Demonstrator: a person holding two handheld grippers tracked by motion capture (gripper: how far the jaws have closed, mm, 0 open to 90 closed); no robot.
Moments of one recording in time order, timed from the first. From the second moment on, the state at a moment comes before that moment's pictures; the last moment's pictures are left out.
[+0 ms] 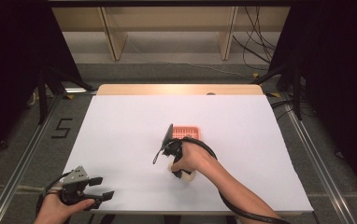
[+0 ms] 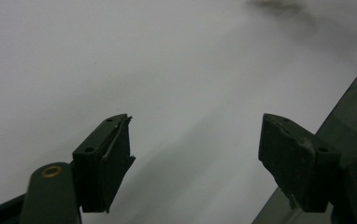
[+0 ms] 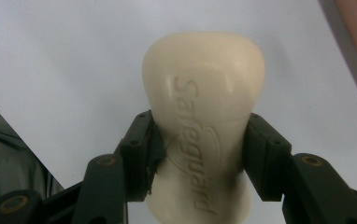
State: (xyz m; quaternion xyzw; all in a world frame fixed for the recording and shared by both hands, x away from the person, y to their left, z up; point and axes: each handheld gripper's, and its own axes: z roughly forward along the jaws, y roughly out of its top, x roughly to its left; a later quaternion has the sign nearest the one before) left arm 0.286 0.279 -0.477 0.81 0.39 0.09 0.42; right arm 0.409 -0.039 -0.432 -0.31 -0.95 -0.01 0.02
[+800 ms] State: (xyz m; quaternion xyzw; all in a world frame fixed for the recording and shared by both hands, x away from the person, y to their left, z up) left arm 0.285 0.279 -0.476 0.81 0.40 0.08 0.43; right arm 0.420 -0.045 -0.425 -0.31 -0.95 -0.01 0.01
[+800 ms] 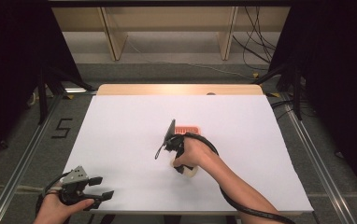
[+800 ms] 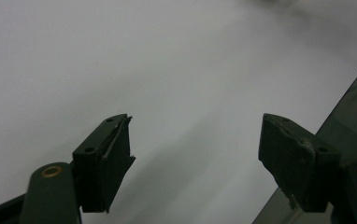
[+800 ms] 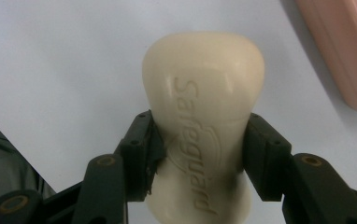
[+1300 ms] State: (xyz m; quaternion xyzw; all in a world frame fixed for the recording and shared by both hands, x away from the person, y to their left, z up) left arm 0.285 0.279 -0.476 0.81 0.40 0.08 0.42; right arm 0.426 -0.049 -0.422 -0.32 -0.95 -0.01 0.01
